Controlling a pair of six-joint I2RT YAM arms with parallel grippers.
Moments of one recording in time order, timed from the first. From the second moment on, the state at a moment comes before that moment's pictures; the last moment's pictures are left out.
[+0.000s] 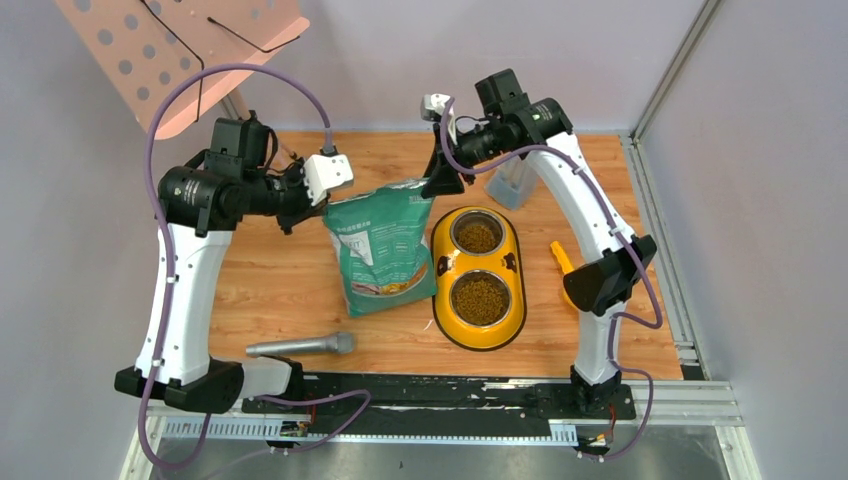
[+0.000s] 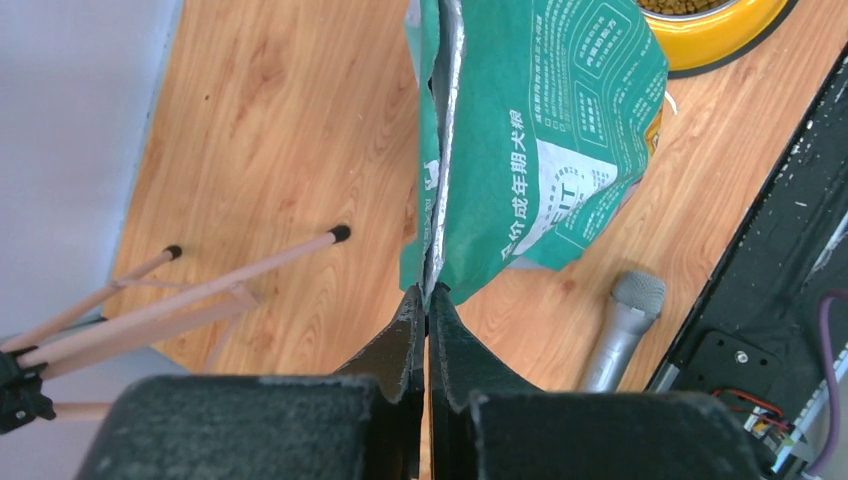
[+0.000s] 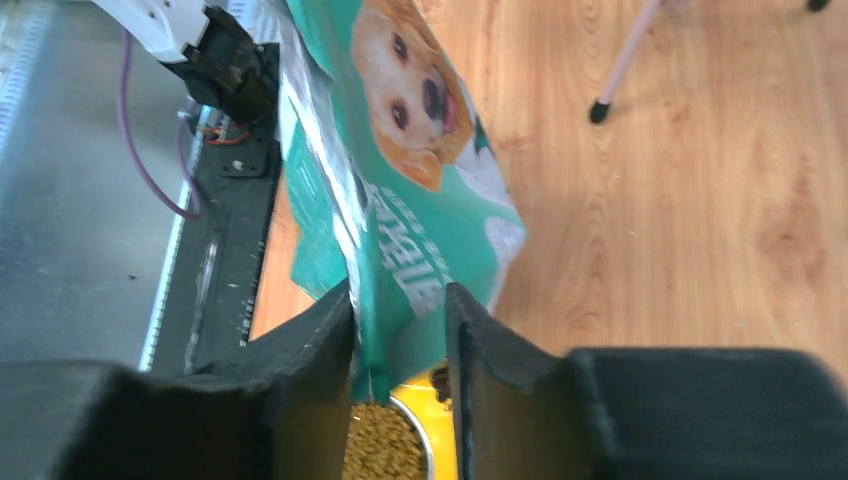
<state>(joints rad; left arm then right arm) -0.24 1.29 1.88 -1.45 0.47 0.88 0.51 1.98 2.32 -1.21 -1.03 -0.64</state>
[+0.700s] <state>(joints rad) -0.24 1.29 1.88 -1.47 0.47 0.87 0.44 1.86 2.23 -1.13 -1.03 -0.65</state>
